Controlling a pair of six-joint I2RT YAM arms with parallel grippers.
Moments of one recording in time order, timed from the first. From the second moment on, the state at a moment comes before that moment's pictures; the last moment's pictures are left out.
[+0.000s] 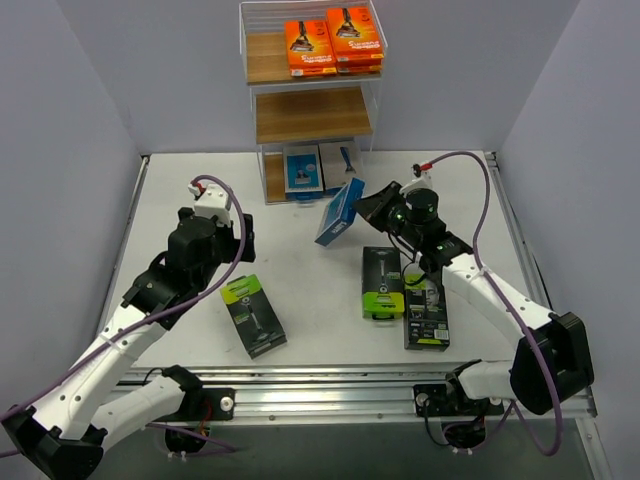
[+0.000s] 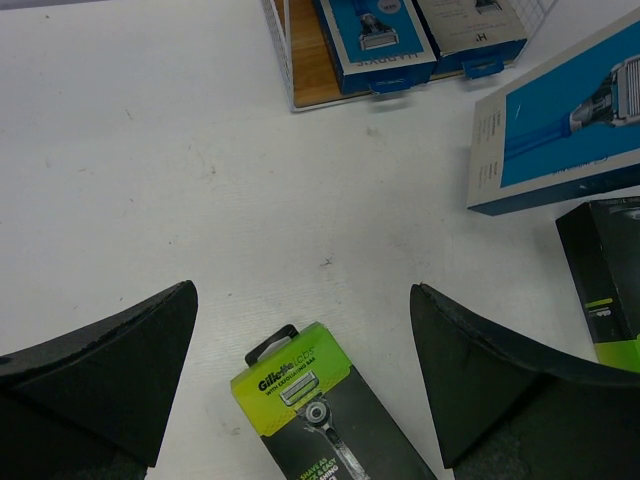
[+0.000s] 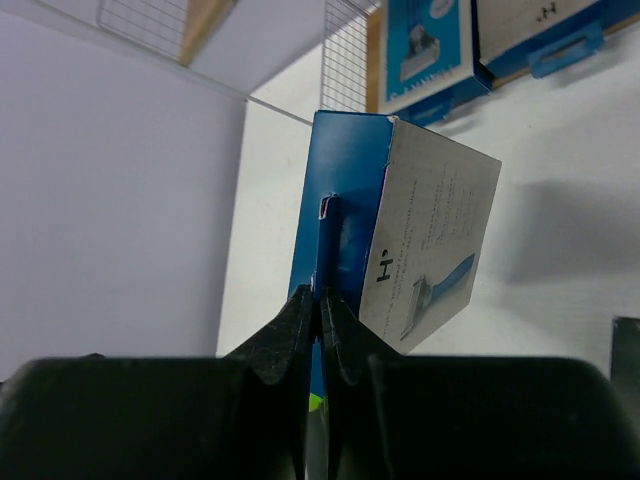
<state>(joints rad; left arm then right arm) -0.59 0.93 1.00 -0.45 -0.39 -0.20 0.44 1.30 0.90 0.13 -0.09 0.93</state>
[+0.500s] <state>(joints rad) -0.60 0.95 1.00 -0.45 -0.39 -0.20 0.36 1.49 0.89 0.51 -0.17 1.05</state>
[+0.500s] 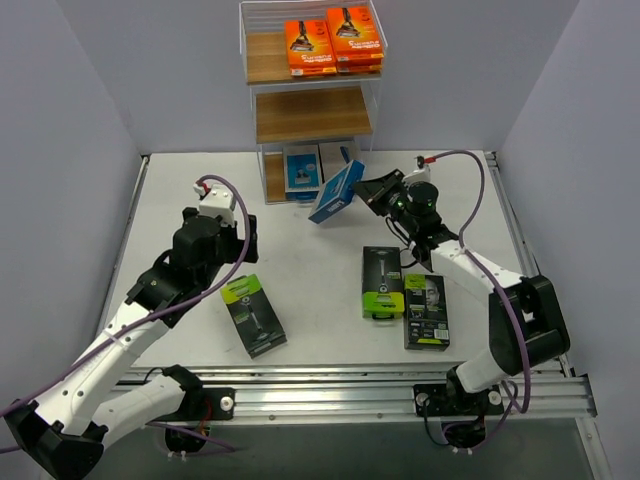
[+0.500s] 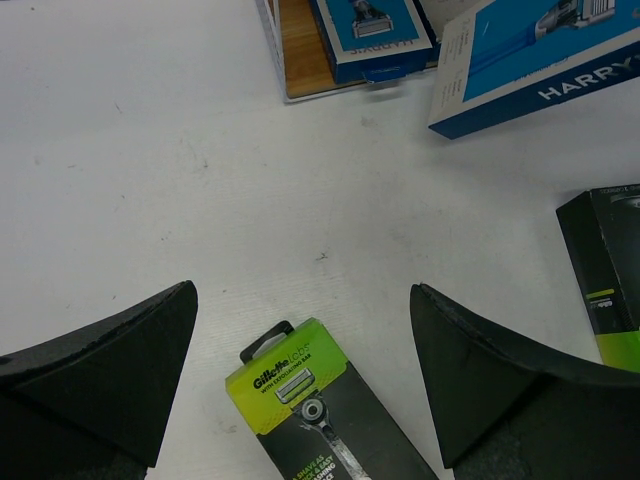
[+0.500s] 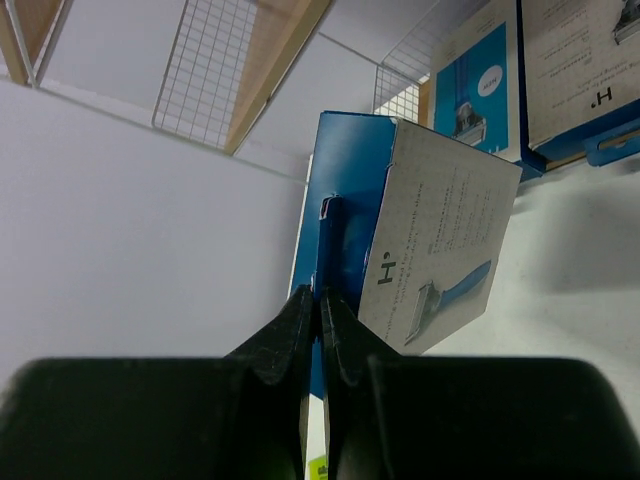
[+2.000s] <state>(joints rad) -0.66 1.01 0.99 -0.44 -0.41 -0.19 0.26 1.94 0.97 1.01 -0.13 1.36</state>
